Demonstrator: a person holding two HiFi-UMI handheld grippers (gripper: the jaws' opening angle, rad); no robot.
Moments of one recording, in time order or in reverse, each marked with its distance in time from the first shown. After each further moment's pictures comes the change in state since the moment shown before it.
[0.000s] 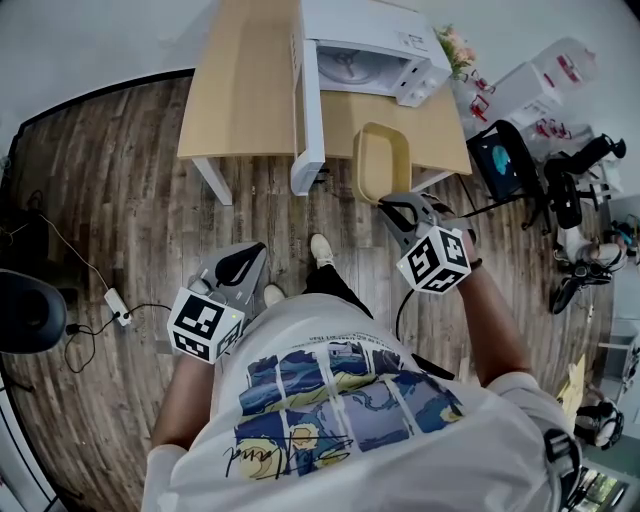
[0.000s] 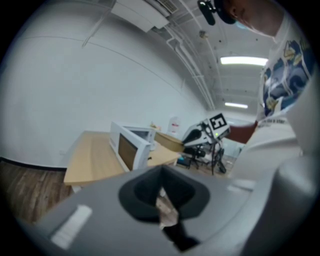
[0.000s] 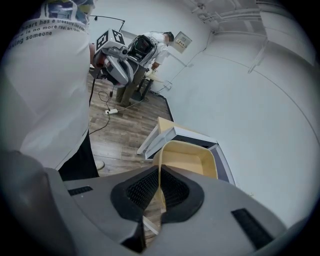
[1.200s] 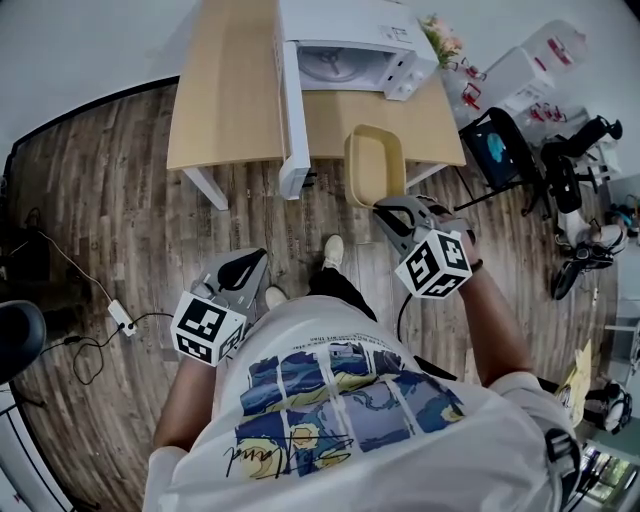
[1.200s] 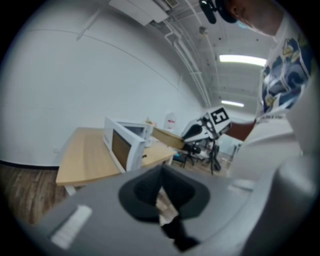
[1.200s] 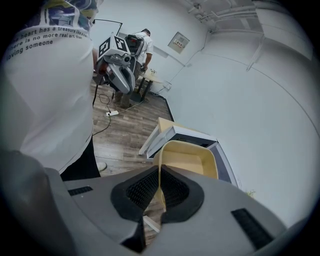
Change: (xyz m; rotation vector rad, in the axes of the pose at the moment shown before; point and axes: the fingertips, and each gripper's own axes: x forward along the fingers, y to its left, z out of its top) left arm 0.024 -0.007 -0.002 0.006 0.049 -0.056; right arm -0.011 -0.001 -0.006 0.025 -0.008 0.017
